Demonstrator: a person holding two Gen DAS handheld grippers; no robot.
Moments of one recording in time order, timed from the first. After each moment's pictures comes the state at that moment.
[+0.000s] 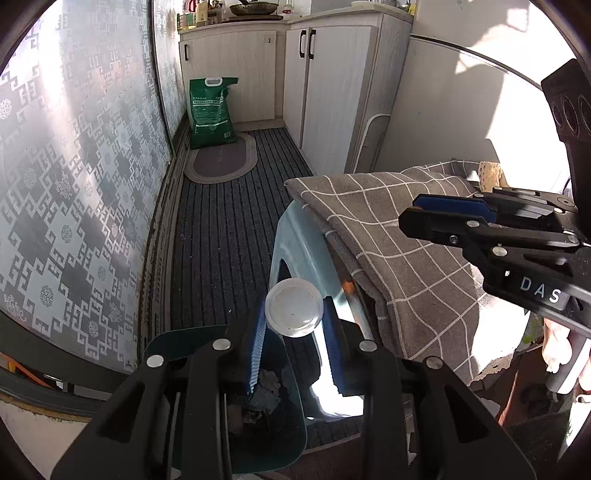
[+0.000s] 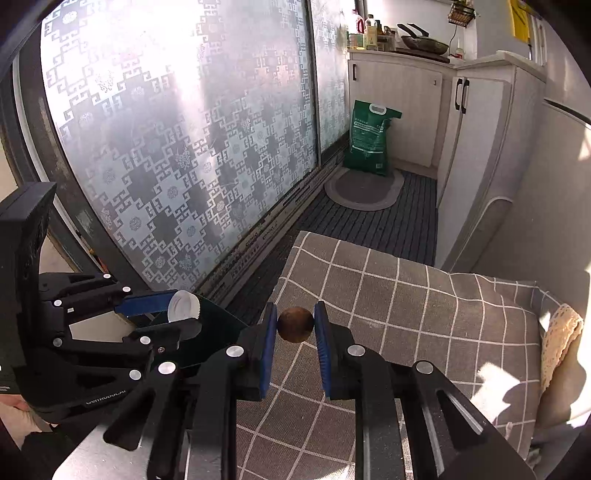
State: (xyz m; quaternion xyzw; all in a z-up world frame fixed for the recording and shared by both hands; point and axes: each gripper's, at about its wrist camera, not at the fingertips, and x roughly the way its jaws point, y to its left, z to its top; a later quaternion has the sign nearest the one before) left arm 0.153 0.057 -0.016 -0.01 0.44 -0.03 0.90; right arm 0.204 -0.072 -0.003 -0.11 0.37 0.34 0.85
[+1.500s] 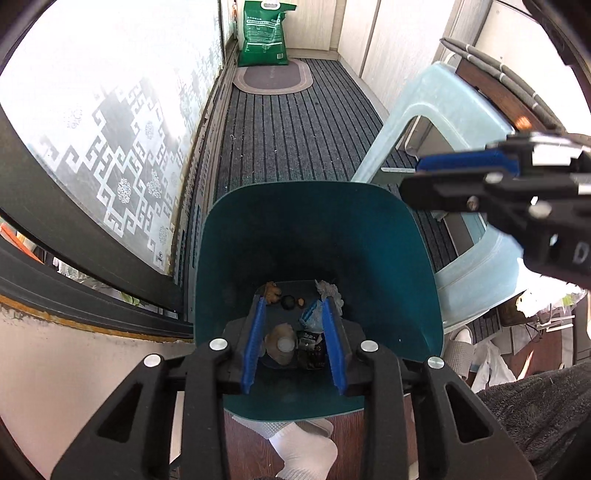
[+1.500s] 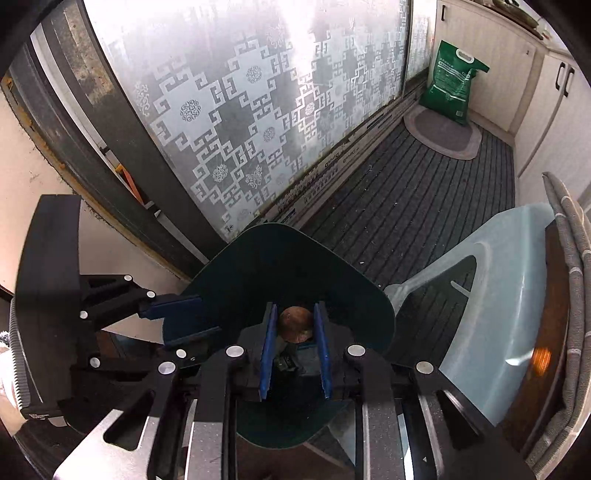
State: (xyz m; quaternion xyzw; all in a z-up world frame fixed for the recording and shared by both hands) left arm 0.086 0.179 -0.138 -0.05 0.53 0.03 0.84; right arm 0.157 0.093 -0.112 -0.19 0.49 0.40 0.75
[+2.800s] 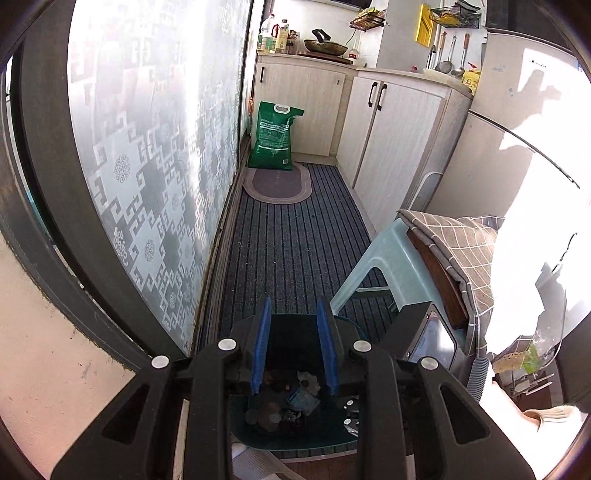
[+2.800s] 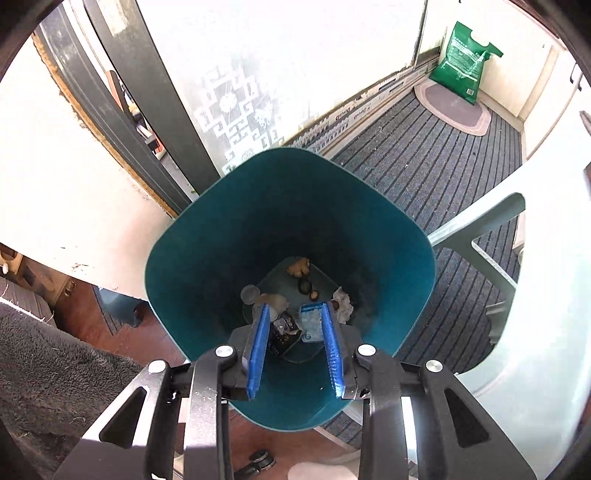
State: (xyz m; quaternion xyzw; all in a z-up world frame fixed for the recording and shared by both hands) left arm 0.054 0.185 0.013 -0.08 0.36 0.04 0.93; right arm 0.119 0.085 -0.162 -0.23 0.51 0.39 0.73
